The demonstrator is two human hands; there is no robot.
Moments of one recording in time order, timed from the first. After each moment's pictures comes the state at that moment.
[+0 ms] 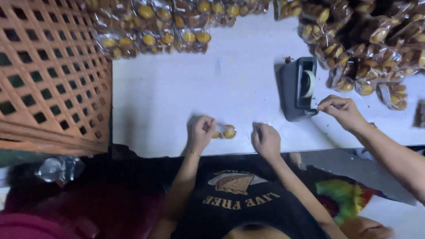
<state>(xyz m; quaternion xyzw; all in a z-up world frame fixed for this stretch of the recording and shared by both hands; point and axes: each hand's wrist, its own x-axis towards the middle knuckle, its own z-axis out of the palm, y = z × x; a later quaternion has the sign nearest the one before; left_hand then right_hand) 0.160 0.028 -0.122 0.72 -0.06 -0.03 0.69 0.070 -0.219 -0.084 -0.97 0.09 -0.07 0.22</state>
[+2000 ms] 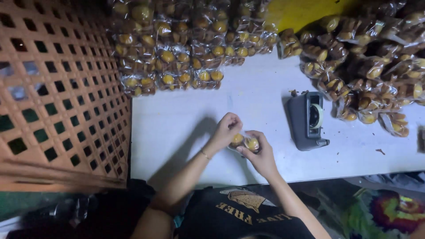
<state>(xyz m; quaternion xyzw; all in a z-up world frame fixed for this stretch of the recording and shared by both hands) 0.279 -0.015 -0.088 0.68 -0.13 -0.18 0.69 0.155 -0.129 0.044 -0.77 0.24 0.01 0.60</state>
